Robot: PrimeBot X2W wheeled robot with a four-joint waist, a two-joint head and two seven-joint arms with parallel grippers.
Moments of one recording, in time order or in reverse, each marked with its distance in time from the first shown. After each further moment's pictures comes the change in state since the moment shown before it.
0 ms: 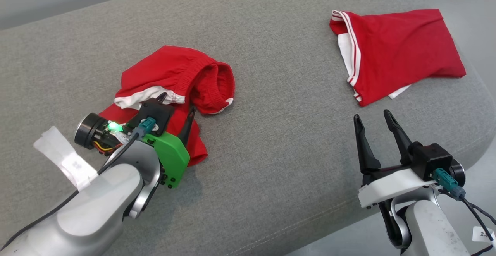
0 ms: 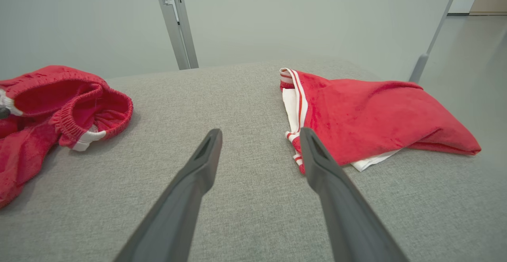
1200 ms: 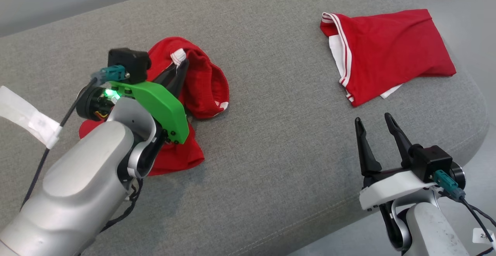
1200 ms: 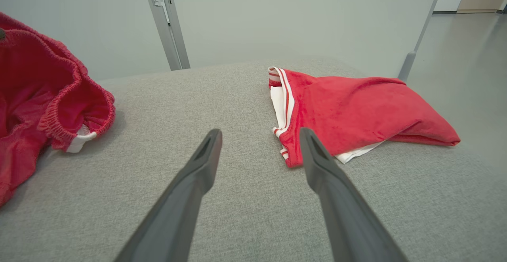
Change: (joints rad) left arm -0.070 -0.071 0.142 0.044 -0.235 -0.105 0.010; right arm 0.006 0.000 -0.007 0.012 0.004 0.000 0.000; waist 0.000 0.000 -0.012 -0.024
